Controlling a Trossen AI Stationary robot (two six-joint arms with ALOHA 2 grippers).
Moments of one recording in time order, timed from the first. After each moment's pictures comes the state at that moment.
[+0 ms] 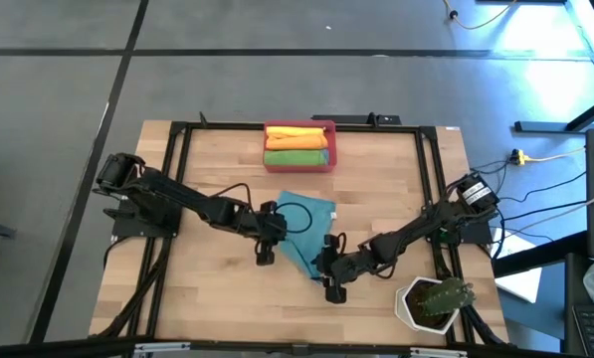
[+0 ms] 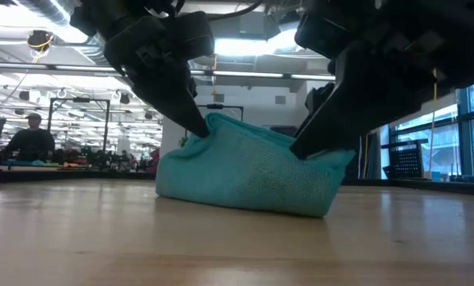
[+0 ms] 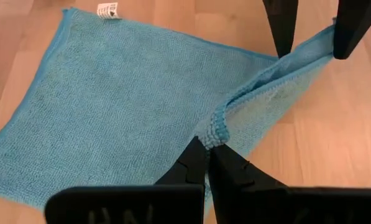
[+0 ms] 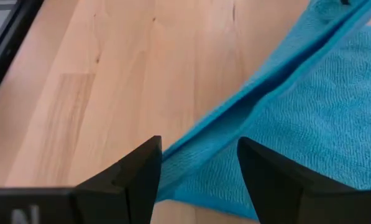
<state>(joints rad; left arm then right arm) -0.20 1.60 0.89 -0.12 -0.13 -0.20 0.48 1.82 0.91 0.17 0.28 0.36</state>
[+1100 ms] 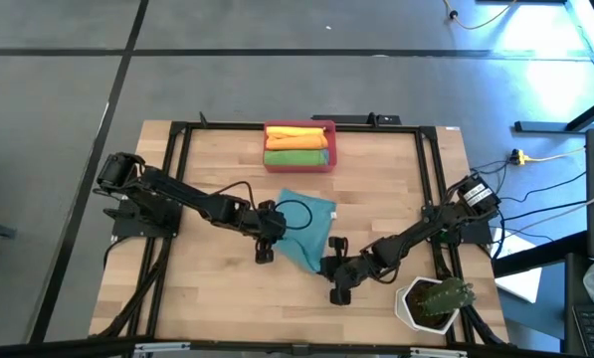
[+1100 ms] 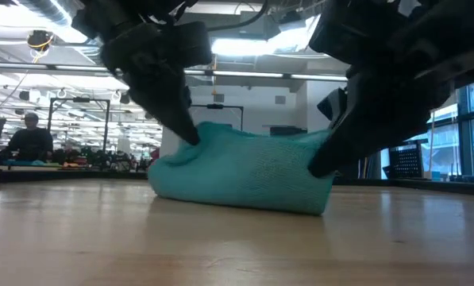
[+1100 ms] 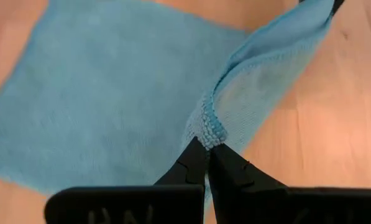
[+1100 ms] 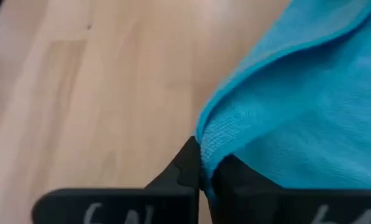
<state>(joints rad) -0.18 1.60 0.89 -0.17 -0.09 -0.23 0.52 1.82 0.91 0.08 0.33 0.37</state>
